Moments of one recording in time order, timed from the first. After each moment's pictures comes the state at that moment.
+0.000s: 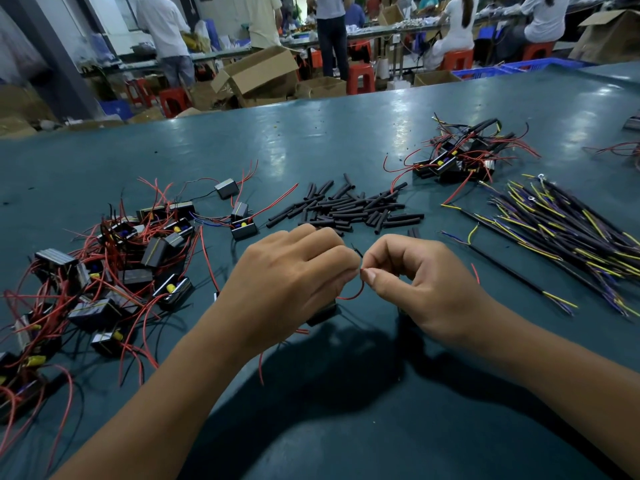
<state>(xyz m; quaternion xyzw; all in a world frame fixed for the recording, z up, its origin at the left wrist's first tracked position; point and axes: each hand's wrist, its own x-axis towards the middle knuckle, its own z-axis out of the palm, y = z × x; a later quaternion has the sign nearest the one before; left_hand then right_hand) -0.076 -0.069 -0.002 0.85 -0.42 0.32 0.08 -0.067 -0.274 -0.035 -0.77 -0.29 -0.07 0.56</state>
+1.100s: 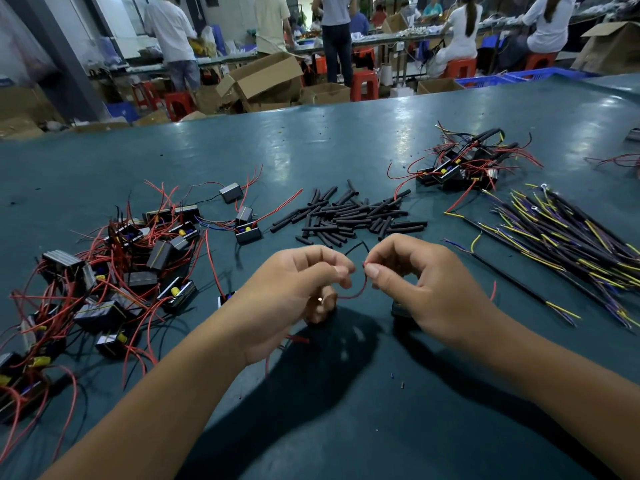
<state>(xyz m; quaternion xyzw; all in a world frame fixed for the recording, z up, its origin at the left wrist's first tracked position) -0.078 -0.077 -0.008 0.73 -0.06 -0.13 0.66 -0.062 -0.275 -0.035 -0.80 -0.26 -0.11 0.52</state>
